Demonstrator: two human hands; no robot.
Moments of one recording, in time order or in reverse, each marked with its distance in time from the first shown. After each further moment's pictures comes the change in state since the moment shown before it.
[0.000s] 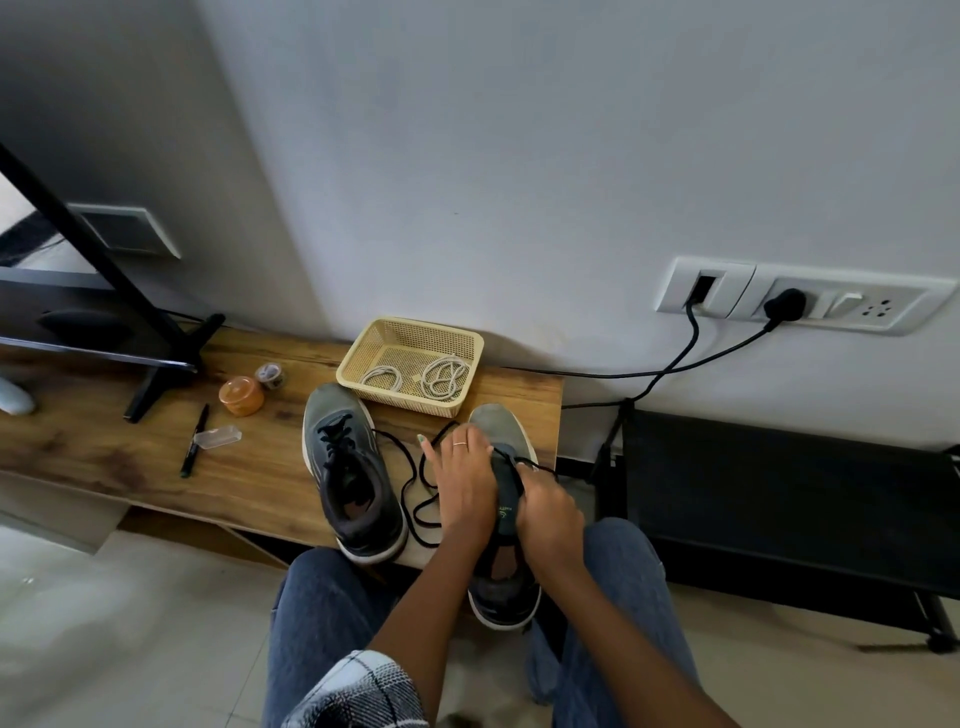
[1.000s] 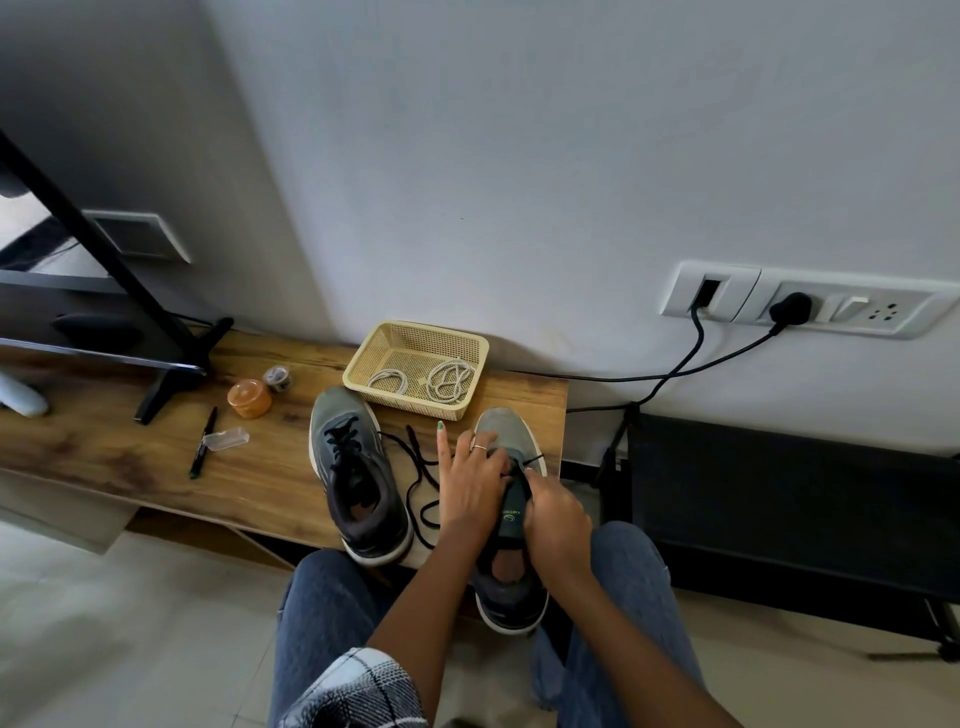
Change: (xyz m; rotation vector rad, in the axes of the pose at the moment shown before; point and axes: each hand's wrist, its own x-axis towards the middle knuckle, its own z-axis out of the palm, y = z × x) left_hand 0.001 -0.009 -0.010 0.190 -0.122 0.250; right_hand -0.004 0.001 0.000 -0.016 0.041 0.010
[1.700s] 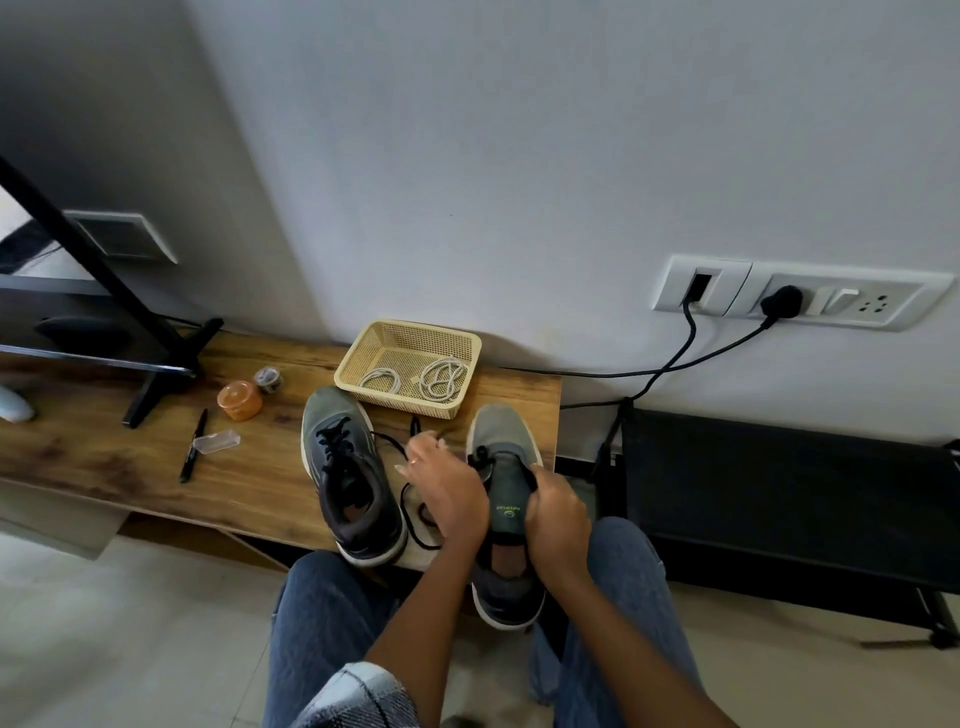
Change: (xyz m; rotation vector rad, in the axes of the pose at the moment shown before) left_hand 0.003 0.011 -0.011 -0.631 0.313 -0.713; right_hand 0.001 0.002 -0.001 0.122 0.072 0.068
